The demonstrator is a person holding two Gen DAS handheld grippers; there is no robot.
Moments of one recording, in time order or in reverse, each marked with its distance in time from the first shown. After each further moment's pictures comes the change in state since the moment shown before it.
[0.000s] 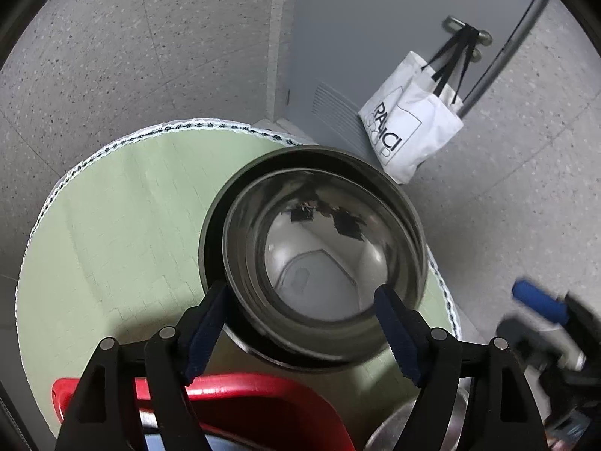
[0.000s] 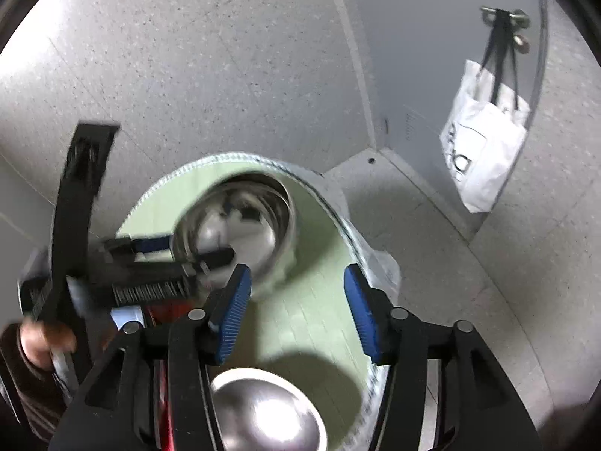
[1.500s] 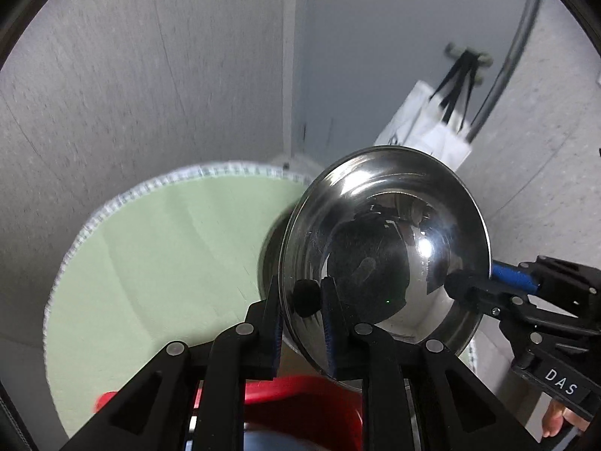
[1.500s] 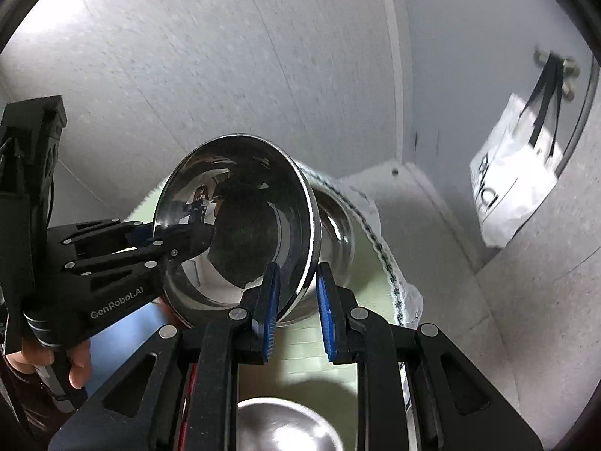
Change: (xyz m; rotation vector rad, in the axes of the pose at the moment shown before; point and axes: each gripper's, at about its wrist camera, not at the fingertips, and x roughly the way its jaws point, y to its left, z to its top) left arm -0.020 0.008 0.004 0.021 -0.108 0.077; right arm 0.030 0.043 0.037 -0.154 0.048 0.050
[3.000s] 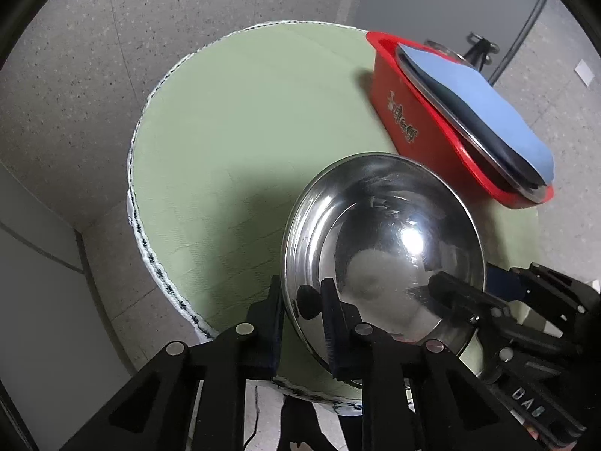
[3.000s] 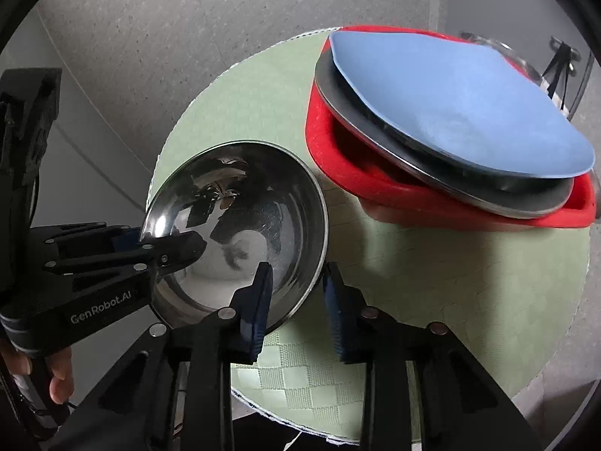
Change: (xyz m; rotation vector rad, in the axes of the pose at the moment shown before) left arm -0.117 0.240 -0.377 -0.109 0.022 -0.063; right arm 0.057 0.315 -0.249 -0.064 0.051 -0.111
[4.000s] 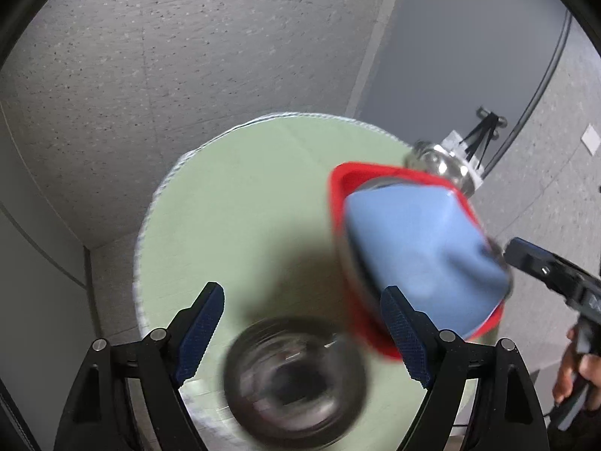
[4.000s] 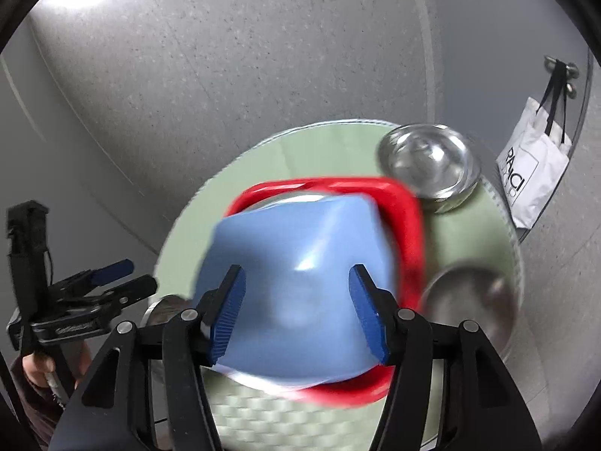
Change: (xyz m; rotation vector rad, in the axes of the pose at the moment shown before) left arm -0.058 -0.036 0.065 -0.133 -0.208 0.039; right arm -0.097 -0.145 0.105 0.034 -0.157 0.157
